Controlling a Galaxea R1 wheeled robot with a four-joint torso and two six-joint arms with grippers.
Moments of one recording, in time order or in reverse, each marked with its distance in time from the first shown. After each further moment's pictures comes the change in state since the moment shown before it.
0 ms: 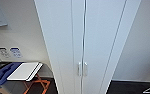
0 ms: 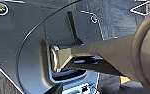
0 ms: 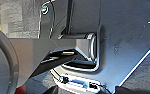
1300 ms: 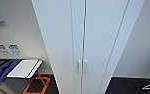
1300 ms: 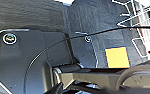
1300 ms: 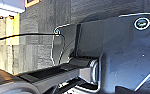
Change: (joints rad) left arm -0.131 -0.327 0.438 0.000 0.004 -0.002; right arm 0.153 -0.351 0.472 0.001 -0.003 0.008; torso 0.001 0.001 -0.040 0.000
